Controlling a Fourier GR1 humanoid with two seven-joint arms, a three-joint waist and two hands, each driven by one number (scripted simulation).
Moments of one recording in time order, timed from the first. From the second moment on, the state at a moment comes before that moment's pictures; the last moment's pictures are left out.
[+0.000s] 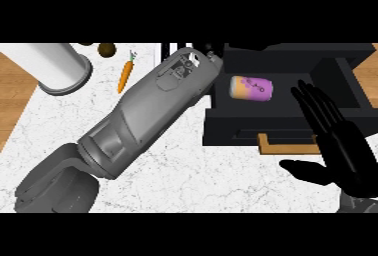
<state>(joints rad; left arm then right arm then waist) -1.45 0.01 -0.60 -0.47 0.68 0.84 -0.07 -0.08 -0.26 0.09 -1.90 0.91 0.05 0.01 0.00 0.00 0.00</state>
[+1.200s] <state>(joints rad) -1.24 0.35 -0.63 -0.93 0.57 0.79 0.22 -0.47 -0.18 -0.02 -1.08 1.15 -0.43 -0.12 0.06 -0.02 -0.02</state>
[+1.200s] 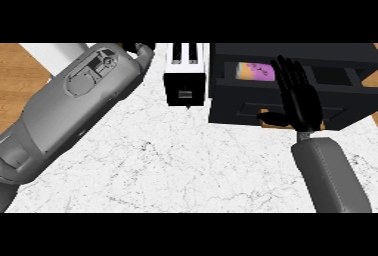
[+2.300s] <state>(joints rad) -0.98 0.49 -0.62 -1.24 0.50 0.78 0.28 -0.93 -0.19 -0.20 -0.42 1.21 -0.77 -0.10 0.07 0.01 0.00</state>
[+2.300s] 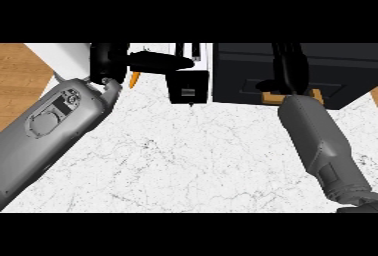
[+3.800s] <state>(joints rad) -0.72 0.54 -0.58 -1.41 0.44 0.77 0.21 -1.15 -0.15 -0.54 -0.29 0.83 -0.53 -0.46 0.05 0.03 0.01</state>
